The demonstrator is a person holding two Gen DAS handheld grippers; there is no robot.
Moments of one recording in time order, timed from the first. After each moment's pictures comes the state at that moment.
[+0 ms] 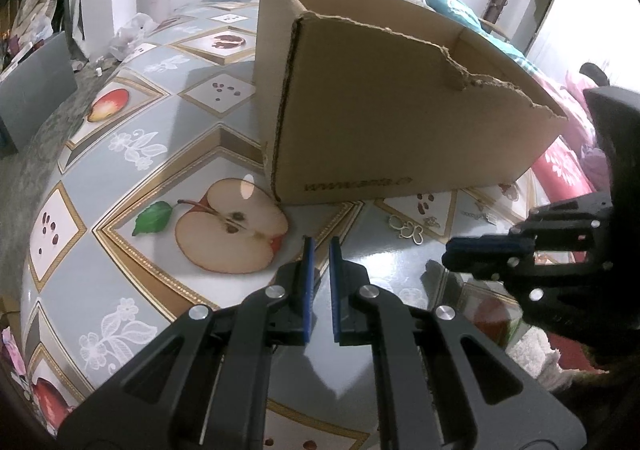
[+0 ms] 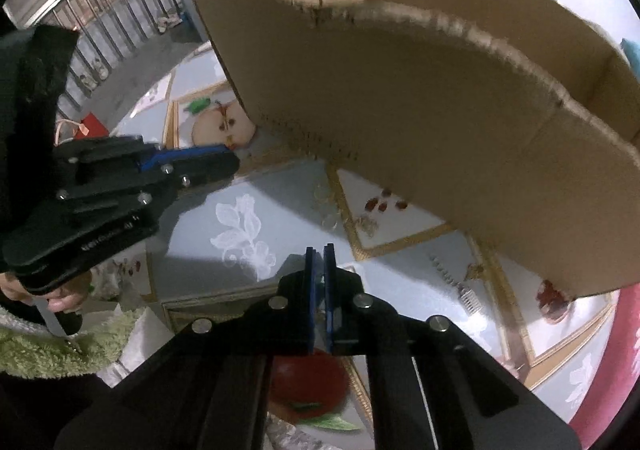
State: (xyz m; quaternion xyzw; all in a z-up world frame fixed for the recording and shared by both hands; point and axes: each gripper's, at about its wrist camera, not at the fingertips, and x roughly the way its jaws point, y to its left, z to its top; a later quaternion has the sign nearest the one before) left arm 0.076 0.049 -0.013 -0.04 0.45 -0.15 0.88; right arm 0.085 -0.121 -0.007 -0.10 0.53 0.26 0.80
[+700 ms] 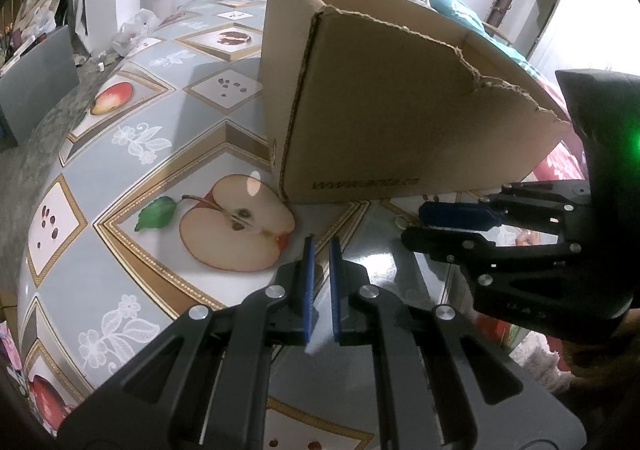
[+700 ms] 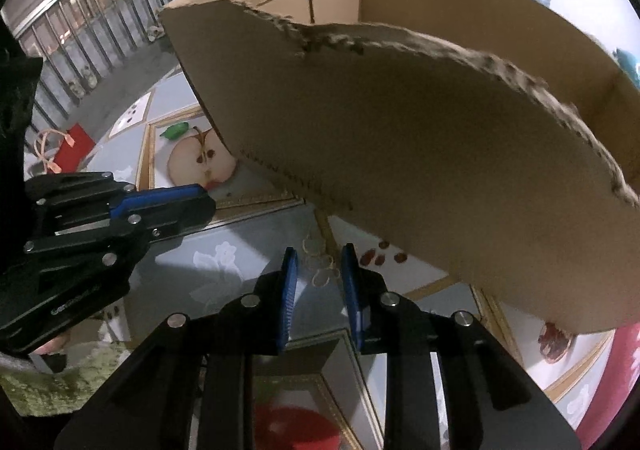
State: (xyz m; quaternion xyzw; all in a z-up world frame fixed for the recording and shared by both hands) left arm 0.077 0.052 -0.015 -0.05 0.45 -0.15 0.88; right arm 0.105 -0.095 -0.021 -0.11 0.51 0.24 0.82
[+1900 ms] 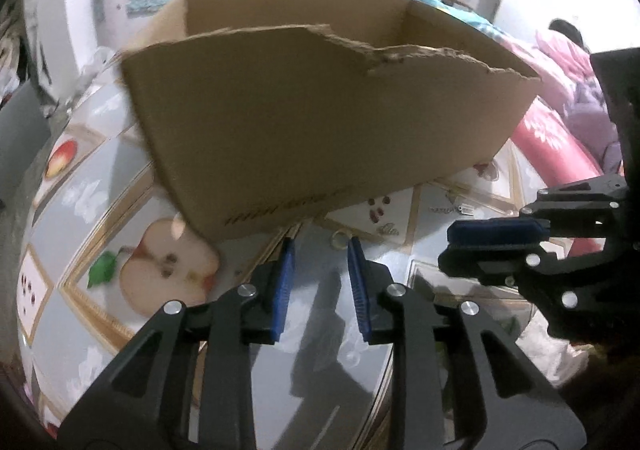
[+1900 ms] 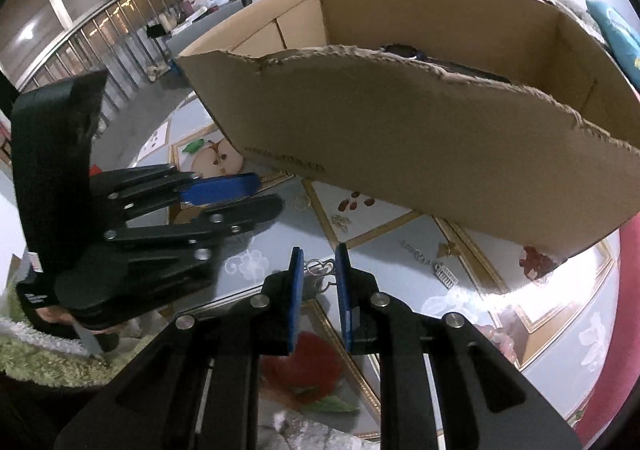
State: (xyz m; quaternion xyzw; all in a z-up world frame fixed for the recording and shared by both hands) left arm 0.086 -0.003 -0.014 0.03 0.43 -0.21 0.88; right arm 0.076 -0.150 0.001 -0.01 0.50 0.24 0.83
